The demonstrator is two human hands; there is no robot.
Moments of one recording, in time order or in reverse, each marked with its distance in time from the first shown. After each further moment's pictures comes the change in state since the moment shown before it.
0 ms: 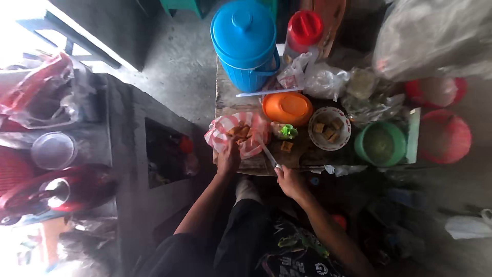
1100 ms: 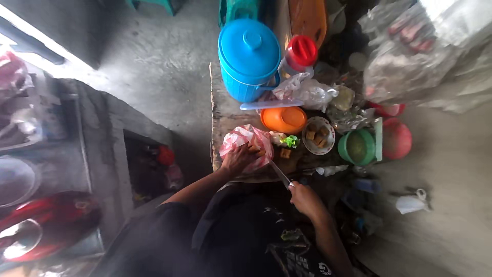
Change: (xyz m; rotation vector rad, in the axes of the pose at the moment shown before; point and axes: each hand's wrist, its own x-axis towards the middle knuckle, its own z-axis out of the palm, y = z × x) left_hand 0.058 -0.041 -0.004 0.381 -0.567 0.466; right_hand -0.053 -0.071 -0.007 -0.220 -0.057 0.373
